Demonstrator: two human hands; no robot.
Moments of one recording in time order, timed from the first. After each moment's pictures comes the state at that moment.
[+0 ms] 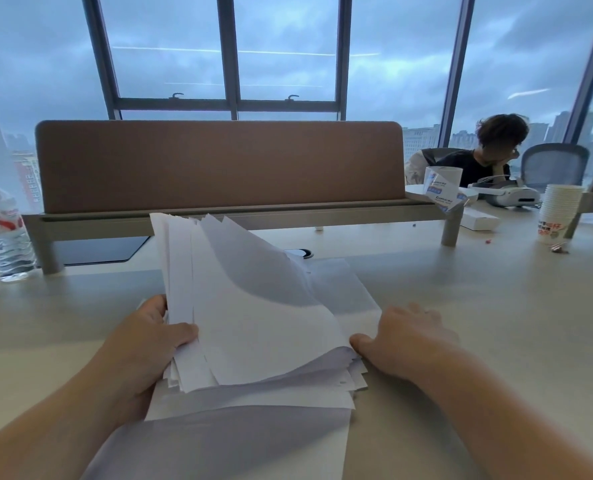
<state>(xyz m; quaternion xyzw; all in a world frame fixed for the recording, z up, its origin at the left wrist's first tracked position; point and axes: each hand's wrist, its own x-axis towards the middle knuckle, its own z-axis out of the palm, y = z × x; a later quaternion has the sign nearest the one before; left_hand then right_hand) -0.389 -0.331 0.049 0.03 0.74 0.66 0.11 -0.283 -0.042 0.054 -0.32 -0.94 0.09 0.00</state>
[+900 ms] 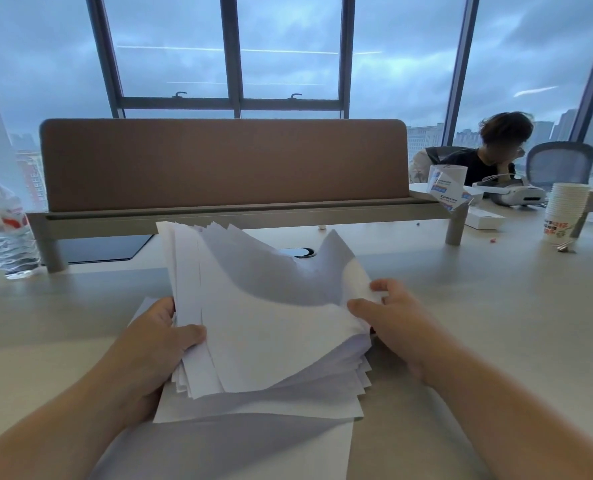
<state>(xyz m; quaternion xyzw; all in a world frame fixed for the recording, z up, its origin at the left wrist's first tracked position) -0.386 -0.326 0.044 0.04 0.74 0.67 0.11 -0.291 -0.044 0.056 -0.26 -0.81 0.50 0.14</state>
